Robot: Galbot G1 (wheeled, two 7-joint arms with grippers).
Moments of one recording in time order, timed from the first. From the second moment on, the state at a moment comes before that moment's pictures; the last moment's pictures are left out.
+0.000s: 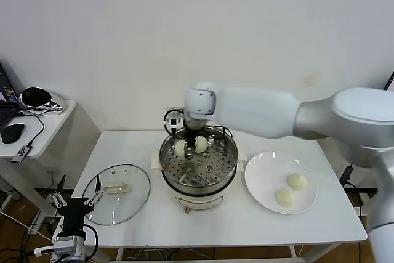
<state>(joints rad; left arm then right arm) 1.63 -1.23 -0.66 -2.06 -0.03 -0.03 -0.30 0.55 1.39 -1.35 1.15 0.64 -0.70 -0.81</state>
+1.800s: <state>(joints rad) 1.66 -1.26 -0.62 -2.09 0.03 -0.02 -0.30 0.47 0.52 -1.29 1.61 0.14 -0.38 -1.09</state>
